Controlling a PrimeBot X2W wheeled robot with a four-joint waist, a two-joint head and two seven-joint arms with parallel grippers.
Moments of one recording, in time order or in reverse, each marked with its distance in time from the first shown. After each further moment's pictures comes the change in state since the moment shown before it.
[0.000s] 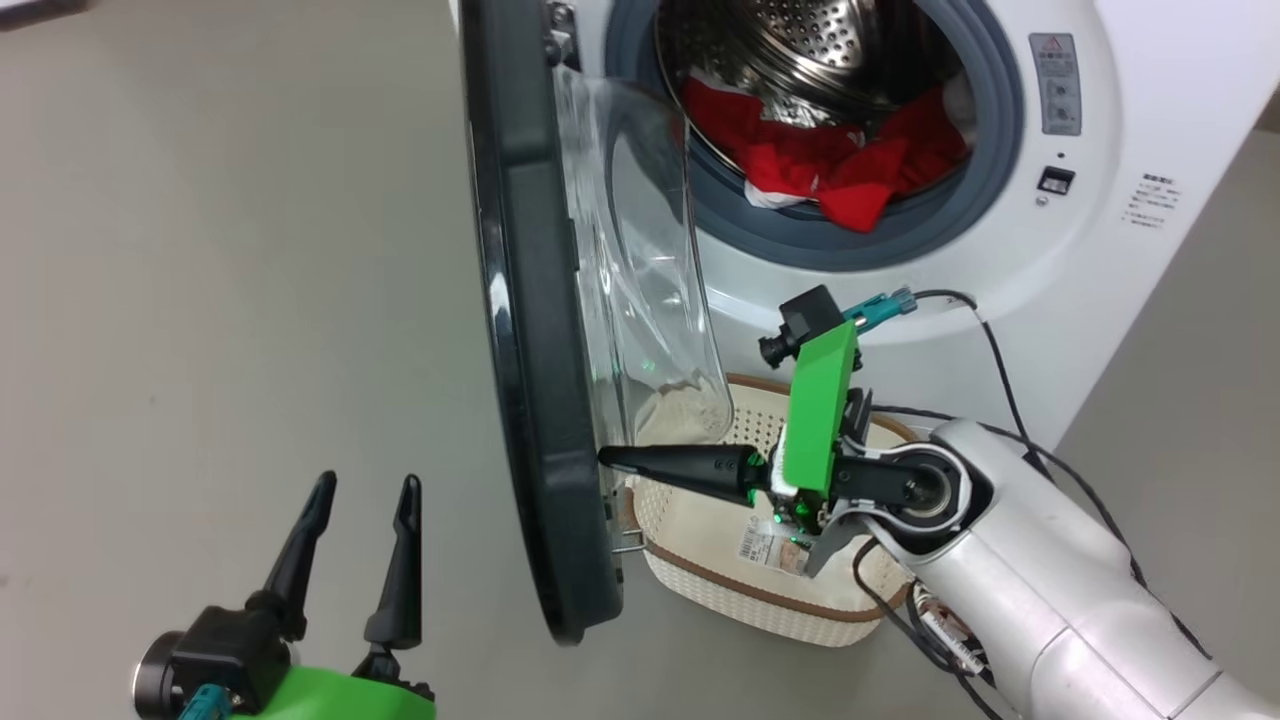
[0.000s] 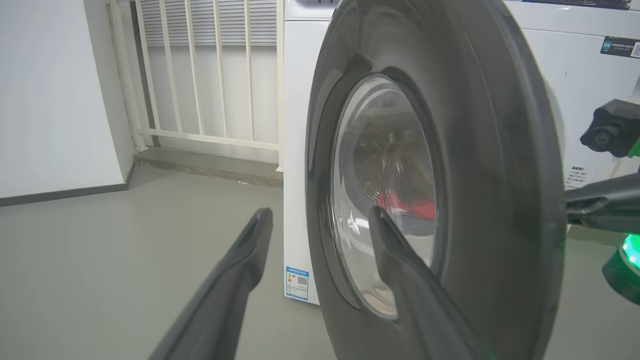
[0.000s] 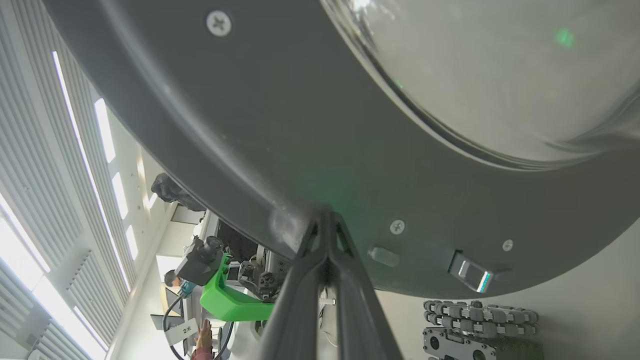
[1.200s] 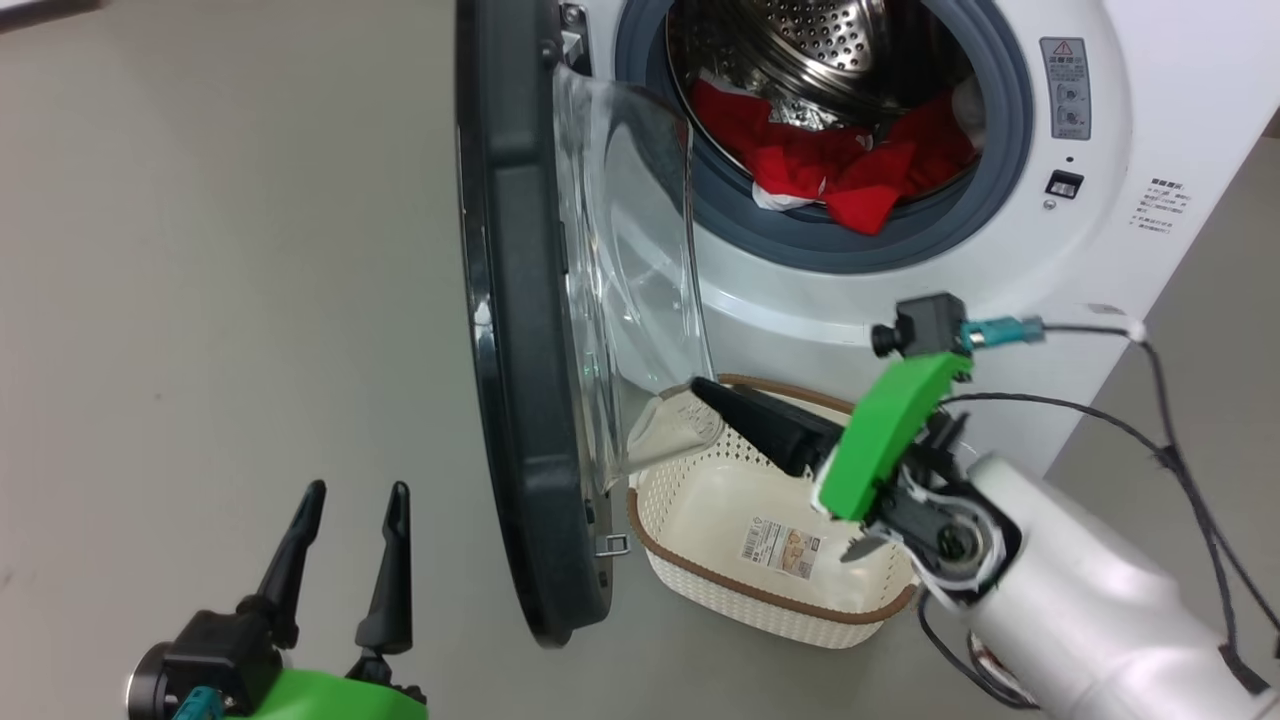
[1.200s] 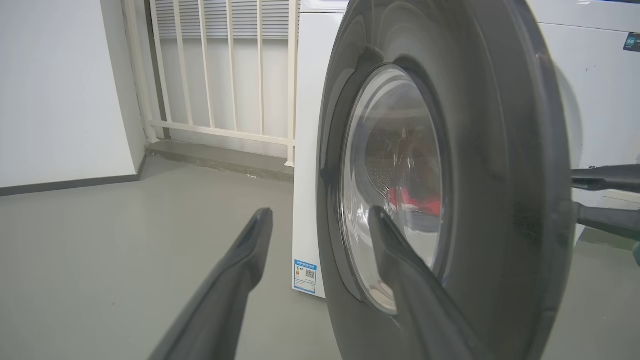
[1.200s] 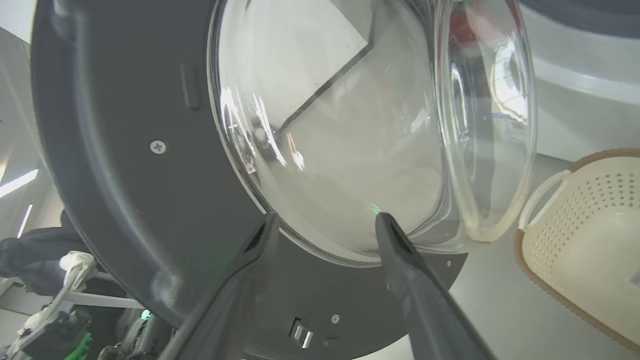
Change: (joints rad) left arm 0.003 0.001 0.015 0.019 -0.011 0.005 0.000; right arm 0.039 -0.101 0.067 -0.033 -0.256 0.000 -0.465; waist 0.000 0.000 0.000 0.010
